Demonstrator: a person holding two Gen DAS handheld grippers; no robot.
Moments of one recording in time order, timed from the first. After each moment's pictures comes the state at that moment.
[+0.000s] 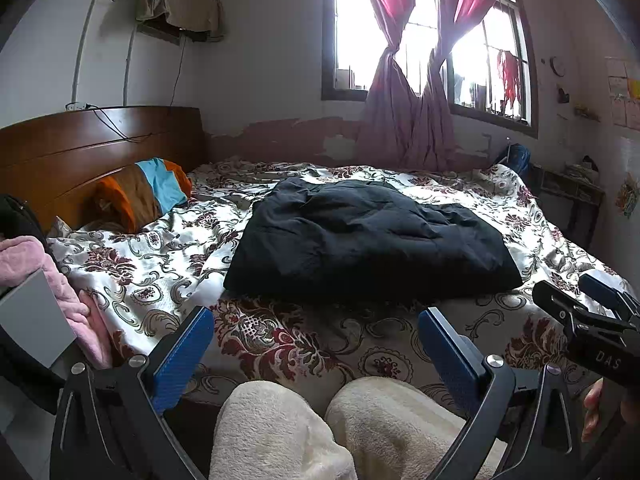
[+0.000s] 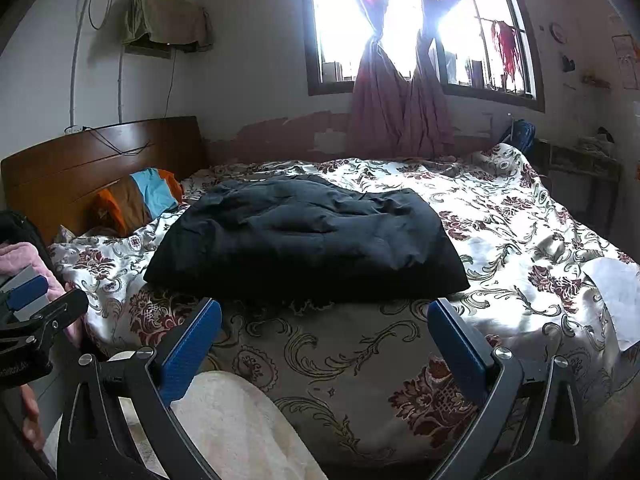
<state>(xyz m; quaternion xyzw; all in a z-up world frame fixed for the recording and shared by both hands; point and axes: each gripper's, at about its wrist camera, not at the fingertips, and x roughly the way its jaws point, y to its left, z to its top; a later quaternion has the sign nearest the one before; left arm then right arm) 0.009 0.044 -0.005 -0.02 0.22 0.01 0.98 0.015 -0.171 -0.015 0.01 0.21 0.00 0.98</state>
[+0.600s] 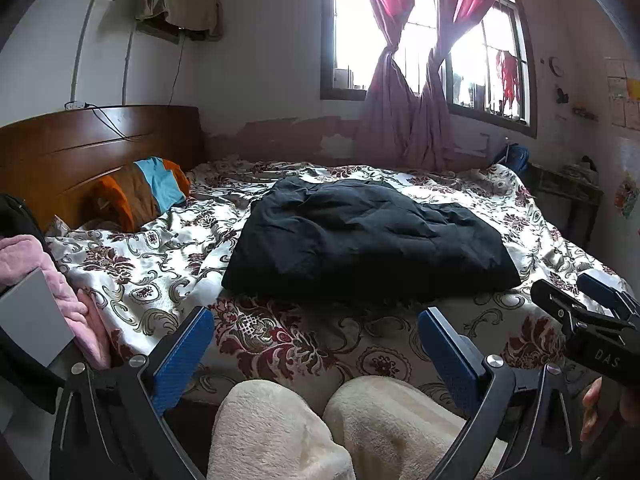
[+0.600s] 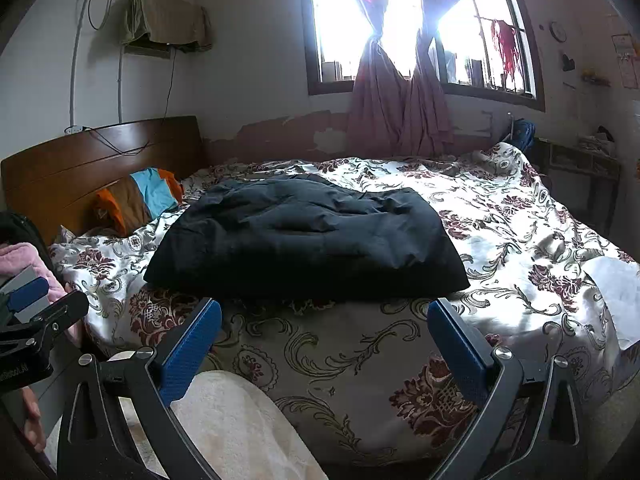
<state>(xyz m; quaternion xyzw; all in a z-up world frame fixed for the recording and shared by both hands) 0.009 0.043 -0.005 -0.02 0.22 0.01 0.98 0.015 -0.171 -0.016 0.01 0.21 0.00 0.98</state>
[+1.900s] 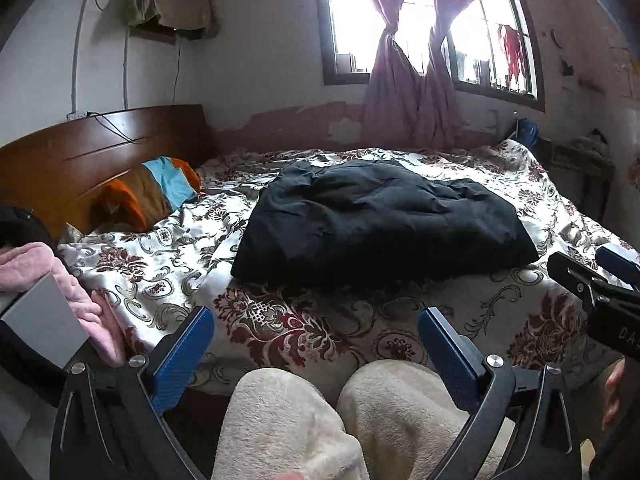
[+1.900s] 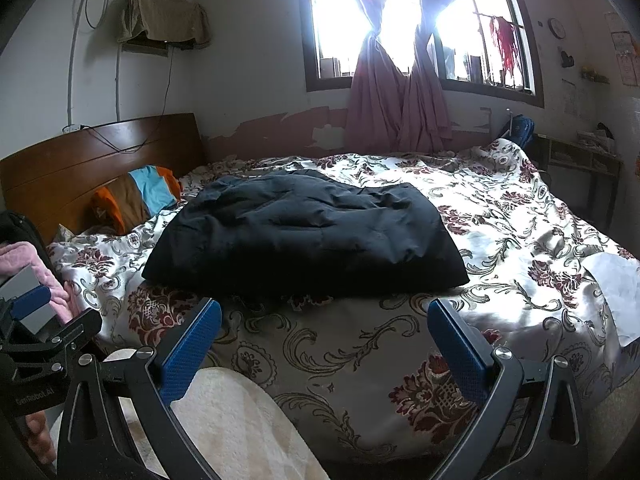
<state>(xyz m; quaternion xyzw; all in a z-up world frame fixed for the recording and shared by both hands) 0.010 0.032 -0.020 0.02 0.24 0.04 0.97 0.016 -0.169 -0.021 0.02 0.21 -0.01 0.98</state>
